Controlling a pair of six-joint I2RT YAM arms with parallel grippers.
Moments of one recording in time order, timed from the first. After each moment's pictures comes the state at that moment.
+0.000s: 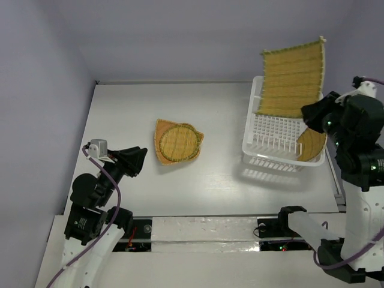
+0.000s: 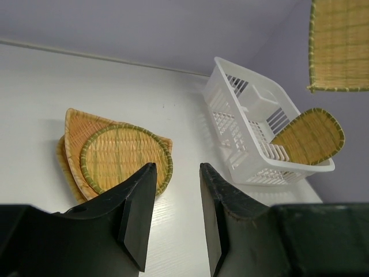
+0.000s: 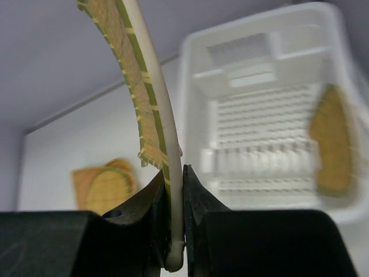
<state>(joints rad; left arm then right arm) -0.33 0.22 0.65 -0.37 0.12 -0.49 -0.02 0.99 1.71 -1.03 0.10 0.45</state>
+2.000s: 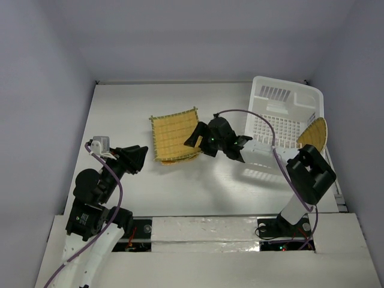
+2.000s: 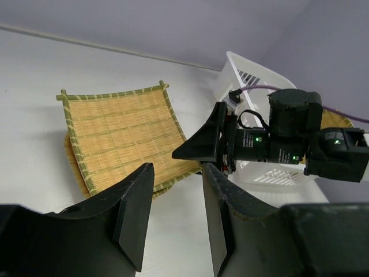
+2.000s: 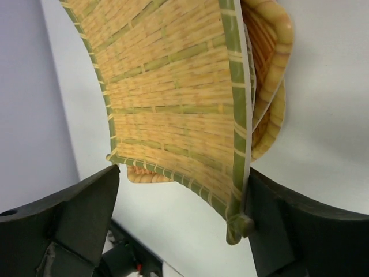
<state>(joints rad) -0.33 0.27 0.65 -0.37 0.09 -0.49 0.73 1.67 0.98 0.09 -0.10 1.07</state>
